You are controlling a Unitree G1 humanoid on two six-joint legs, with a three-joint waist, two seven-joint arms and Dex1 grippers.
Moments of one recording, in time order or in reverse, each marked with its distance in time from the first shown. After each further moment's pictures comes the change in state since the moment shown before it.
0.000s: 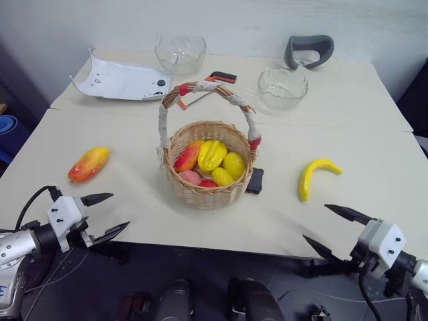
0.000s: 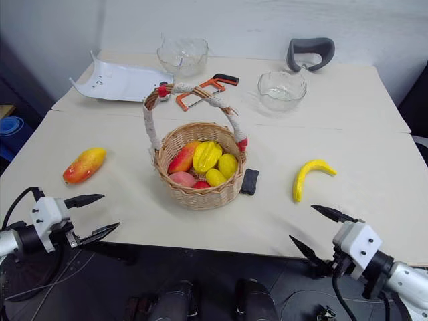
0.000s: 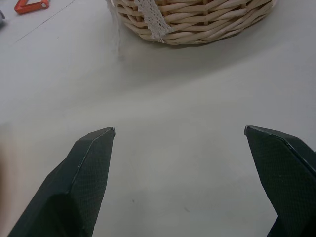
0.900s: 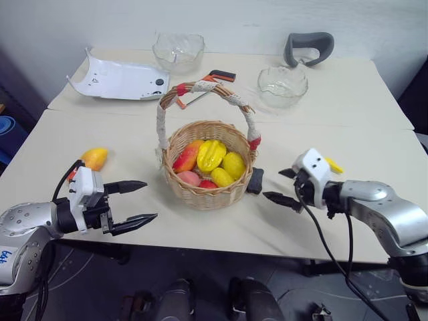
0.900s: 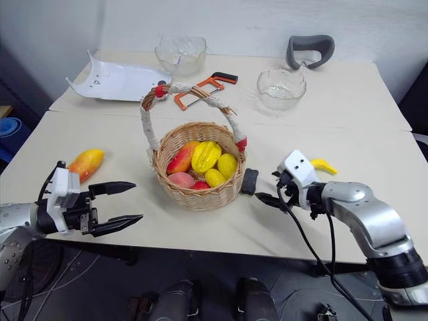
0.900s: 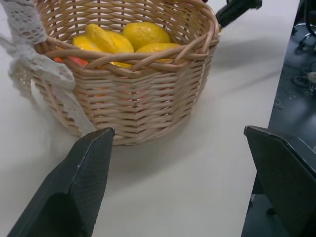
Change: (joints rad) left arm -0.185 0.051 -0.080 -0.214 -0.269 0.431 -0.086; right arm -0.850 -0.160 0.507 0.218 0.114 0.814 -0.171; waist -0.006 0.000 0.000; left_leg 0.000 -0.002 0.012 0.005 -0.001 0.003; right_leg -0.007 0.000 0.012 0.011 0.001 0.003
